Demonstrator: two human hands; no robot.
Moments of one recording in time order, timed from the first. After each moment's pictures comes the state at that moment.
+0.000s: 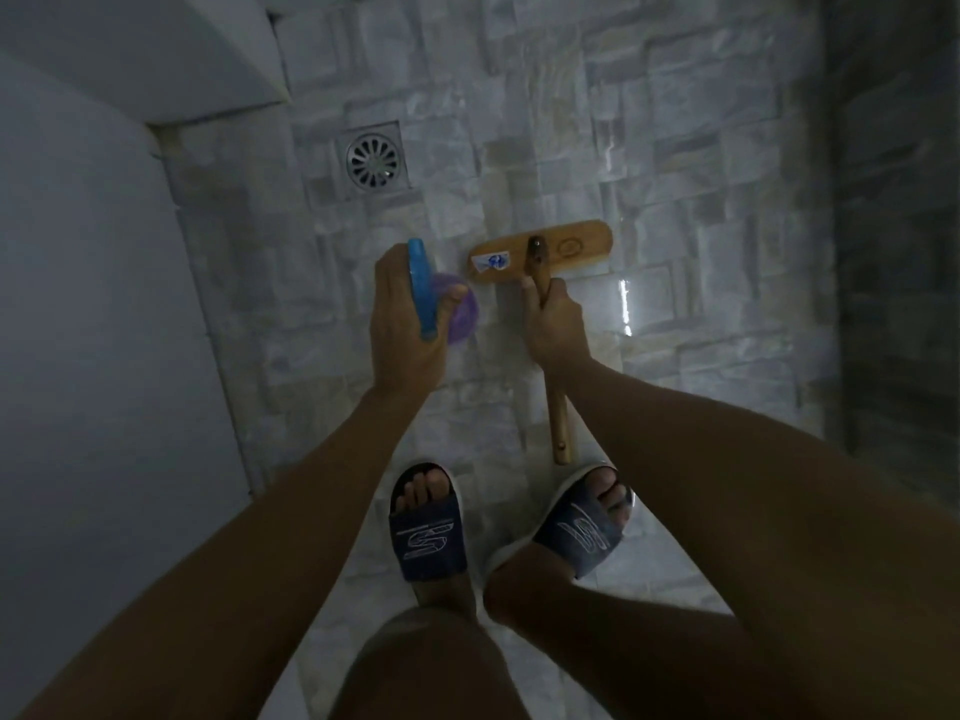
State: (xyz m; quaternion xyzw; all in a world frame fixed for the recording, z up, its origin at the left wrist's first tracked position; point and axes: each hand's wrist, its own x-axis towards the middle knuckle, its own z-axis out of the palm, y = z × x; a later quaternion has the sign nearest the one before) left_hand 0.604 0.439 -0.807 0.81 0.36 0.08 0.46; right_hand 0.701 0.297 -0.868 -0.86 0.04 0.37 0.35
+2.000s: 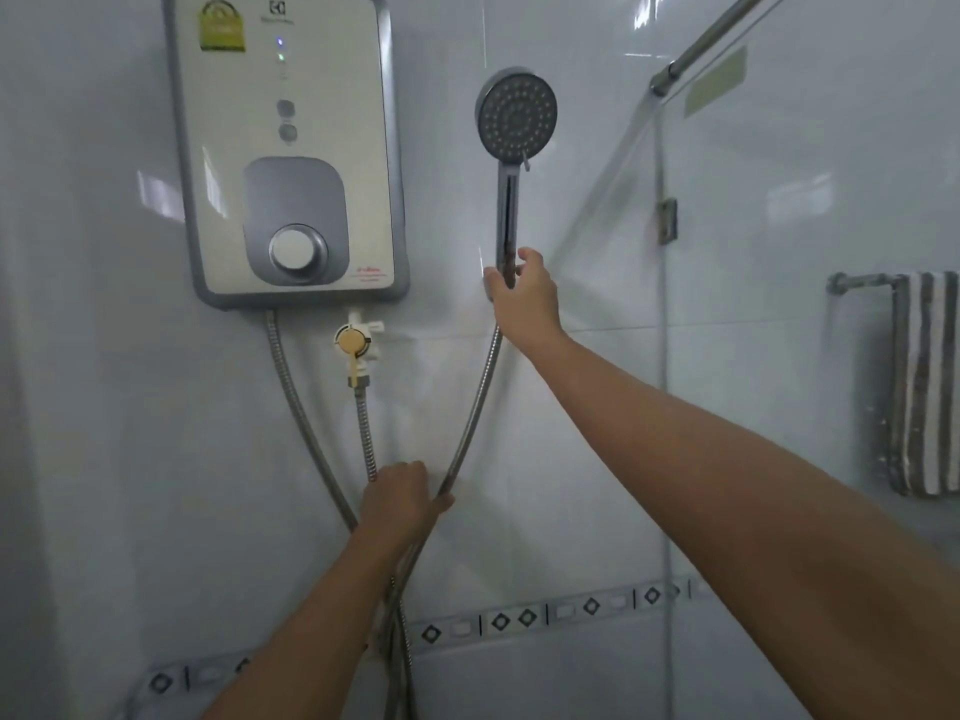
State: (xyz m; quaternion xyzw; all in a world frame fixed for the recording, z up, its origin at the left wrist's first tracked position) left_hand 1.005 0.498 0.422 0.94 0.23 0.26 0.07; right_hand 1.102 0.351 0.619 -0.65 -0.34 -0.25 0.63
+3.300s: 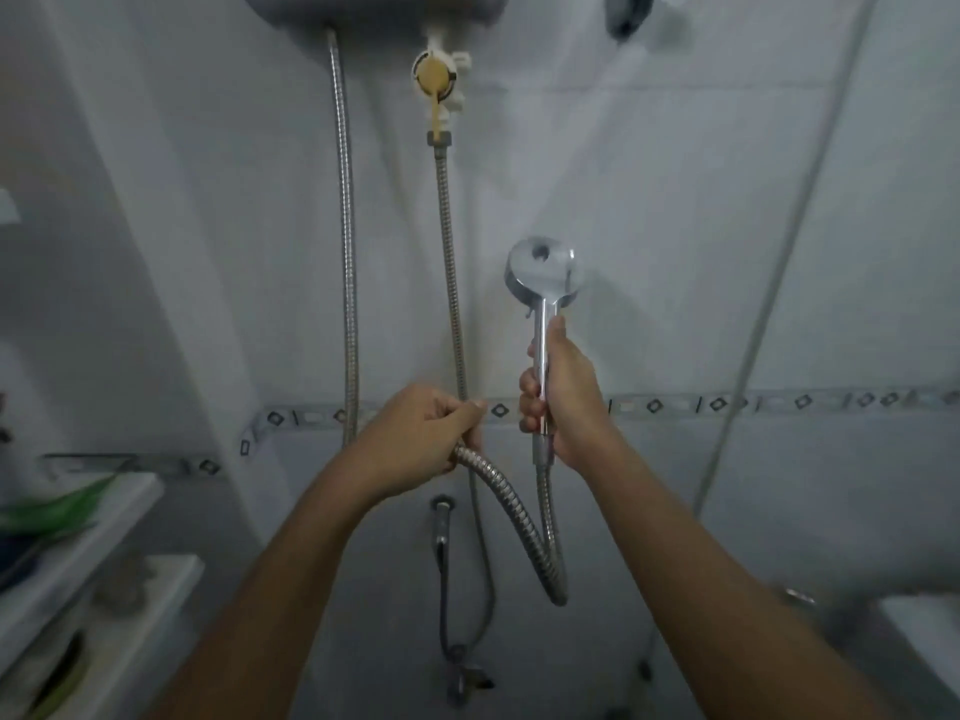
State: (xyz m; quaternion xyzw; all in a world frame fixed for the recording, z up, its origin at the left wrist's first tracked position) left_hand 0.820 0.438 0.364 0.87 0.16 0.16 0.44; right_hand 0.977 0.350 0.343 -0.57 -0.20 0.22 0.76
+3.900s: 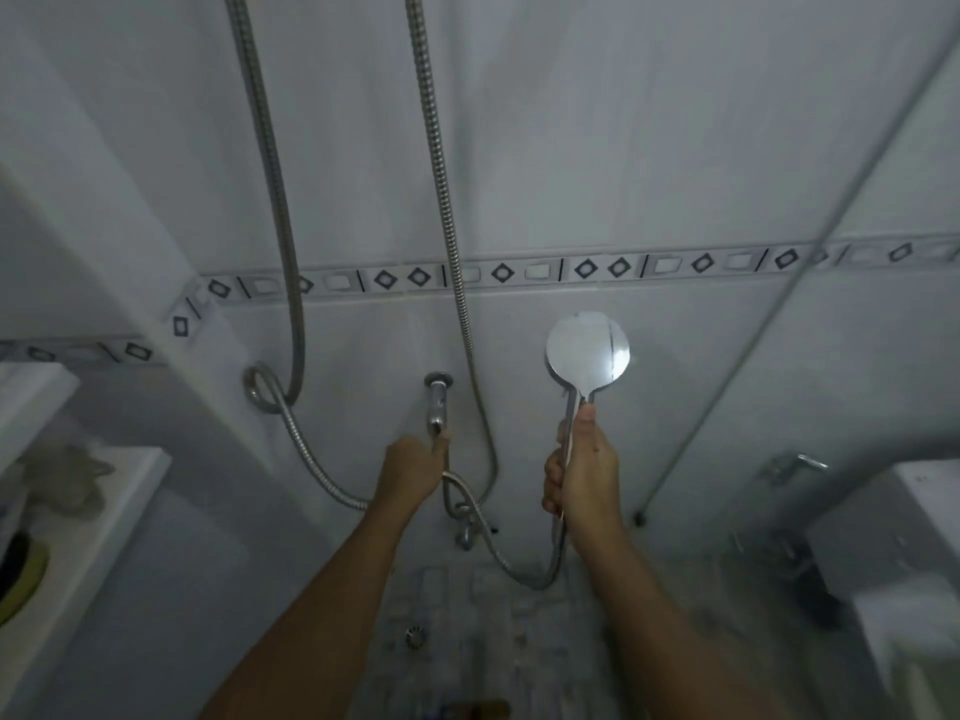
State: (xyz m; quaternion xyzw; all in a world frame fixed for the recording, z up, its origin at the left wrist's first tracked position) left_hand 0.885 0.509 0.049 0.80 0.47 0.05 0.38; right_hand 0.954 0.321 0.109 -0.64 -0.03 0.22 0.74
